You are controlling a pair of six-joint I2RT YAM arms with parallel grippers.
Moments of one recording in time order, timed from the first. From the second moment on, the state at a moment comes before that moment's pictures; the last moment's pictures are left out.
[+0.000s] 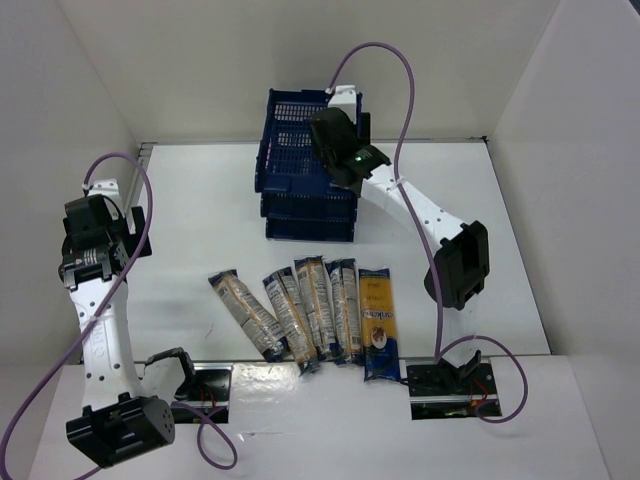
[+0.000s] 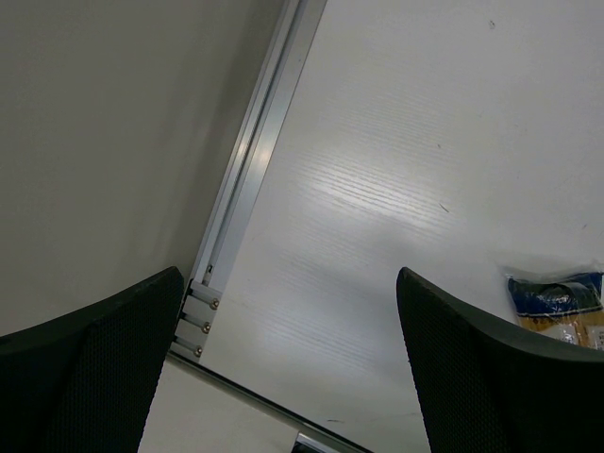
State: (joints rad) left arm 0.39 0.94 1.07 -0.80 -0.17 0.15; right arm 0.65 1.95 1.94 -0.43 0.73 0.22
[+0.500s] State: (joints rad) left arm 0.39 0.95 1.10 -0.83 -0.11 0.15; right arm 0.58 1.72 1.94 -0.45 0.56 0.10
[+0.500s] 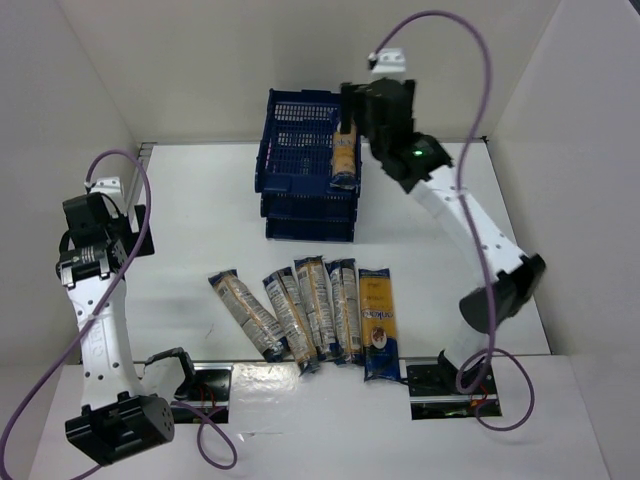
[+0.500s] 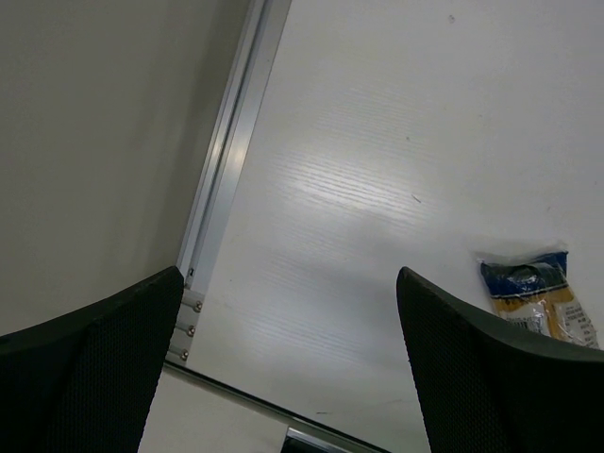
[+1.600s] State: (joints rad) left arm 0.21 1.17 1.08 -0.78 0.20 0.20; right arm -0.14 1.09 0.94 -0.56 -0.02 -0.13
